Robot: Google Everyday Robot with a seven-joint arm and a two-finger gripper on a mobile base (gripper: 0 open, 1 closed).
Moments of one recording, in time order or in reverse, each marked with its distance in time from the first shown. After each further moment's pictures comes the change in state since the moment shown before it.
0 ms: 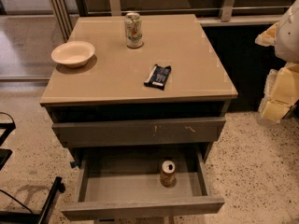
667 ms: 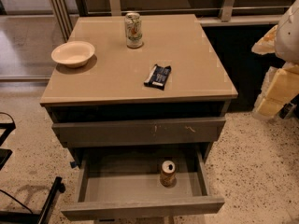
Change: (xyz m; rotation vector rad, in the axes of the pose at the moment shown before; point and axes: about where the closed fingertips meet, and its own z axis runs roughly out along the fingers) arm 0.000 0.000 0.000 0.000 0.000 0.000
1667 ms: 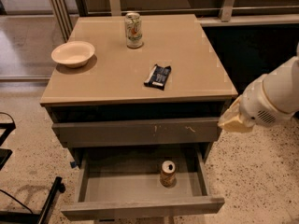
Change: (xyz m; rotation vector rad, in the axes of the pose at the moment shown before) arm 0.007 0.028 0.136 -0.060 -0.172 0.196
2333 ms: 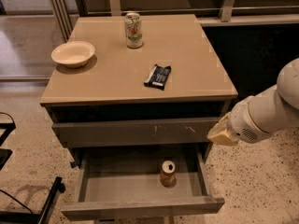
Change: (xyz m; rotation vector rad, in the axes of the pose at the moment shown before) arm 0.012 0.012 0.057 -0.019 -0.058 0.065
